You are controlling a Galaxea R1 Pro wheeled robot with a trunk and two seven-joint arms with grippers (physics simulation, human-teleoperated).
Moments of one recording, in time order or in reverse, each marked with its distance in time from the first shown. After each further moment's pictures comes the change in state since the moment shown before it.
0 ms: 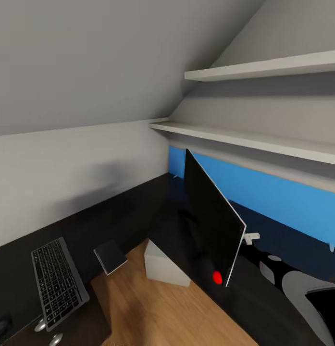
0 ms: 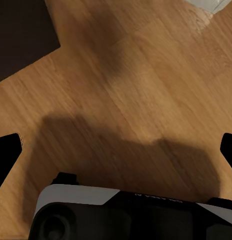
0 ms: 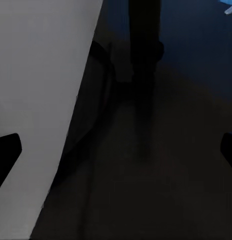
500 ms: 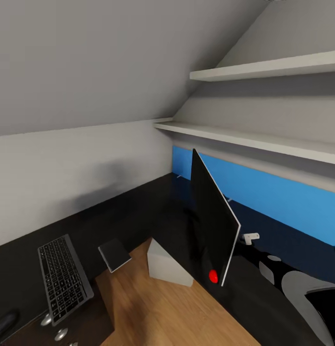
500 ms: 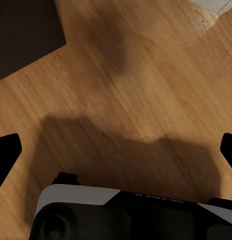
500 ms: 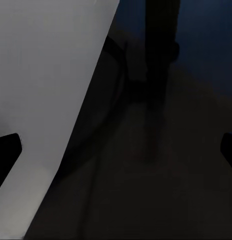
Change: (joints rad) left arm 0.000 0.001 0.002 0.000 0.000 0.000 0.000; right arm 0.000 0.002 0.000 0.001 0.002 0.003 0.001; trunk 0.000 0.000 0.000
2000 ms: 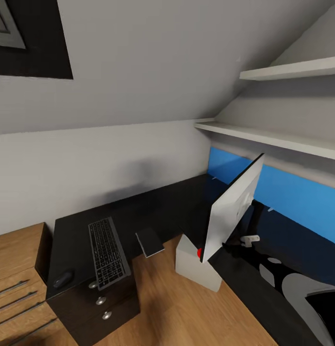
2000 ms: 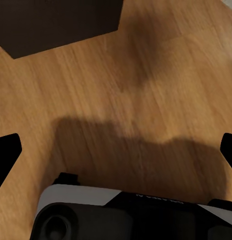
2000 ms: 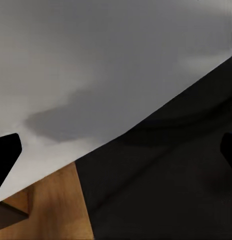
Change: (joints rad) left arm 0.000 0.002 0.004 0.000 0.002 0.000 0.000; right arm 0.014 0.000 0.000 0.000 -0.003 0.000 0.000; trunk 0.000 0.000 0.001
